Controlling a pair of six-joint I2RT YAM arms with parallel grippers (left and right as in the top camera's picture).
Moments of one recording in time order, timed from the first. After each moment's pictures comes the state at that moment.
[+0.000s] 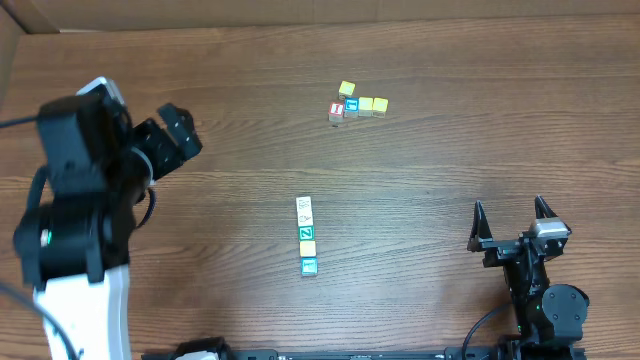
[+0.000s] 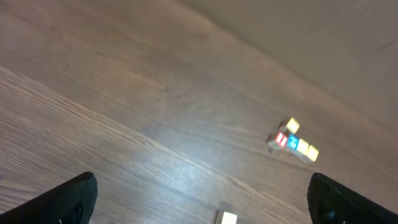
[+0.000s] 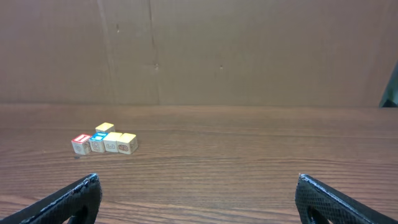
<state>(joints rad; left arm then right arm) 0.13 1.16 1.50 -1.07 0.04 -0.44 -0.01 0.01 0.02 -0.03 -0.09 0.02</state>
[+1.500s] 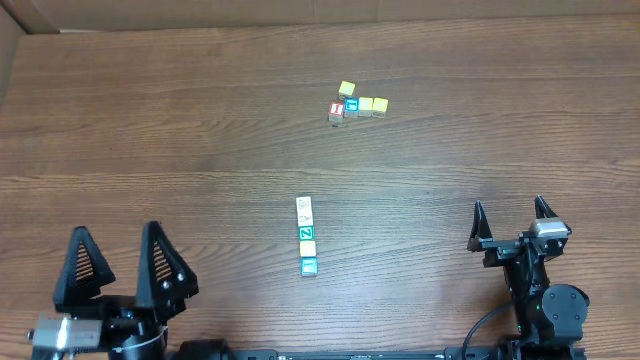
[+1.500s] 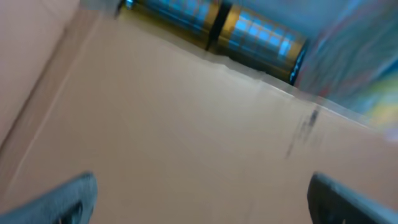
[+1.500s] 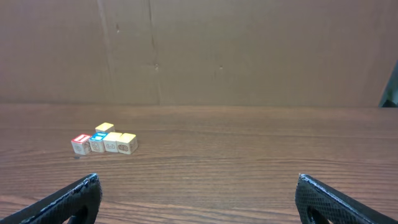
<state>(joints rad) 0.04 0.04 0.61 -0.03 -0.09 -0.44 -0.01 0.01 0.02 -0.03 -0.10 0.02</state>
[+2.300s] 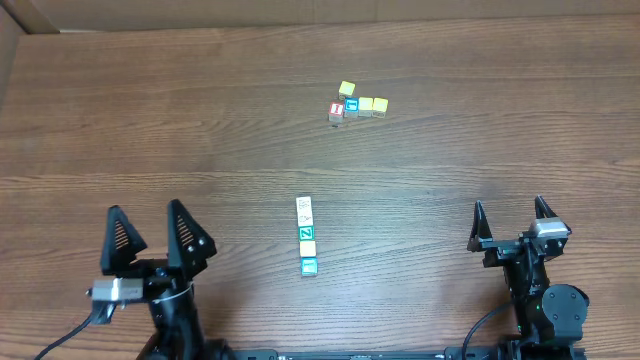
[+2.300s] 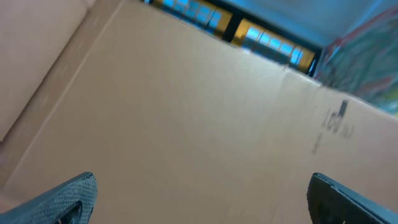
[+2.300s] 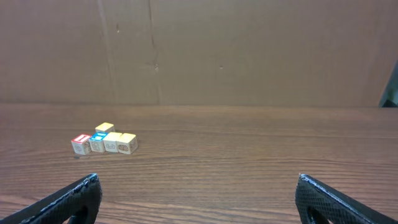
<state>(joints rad) 0.04 0.02 0.10 0.48 -0.15 -0.45 -0.01 0.01 0.02 -0.03 -0.09 0.02</state>
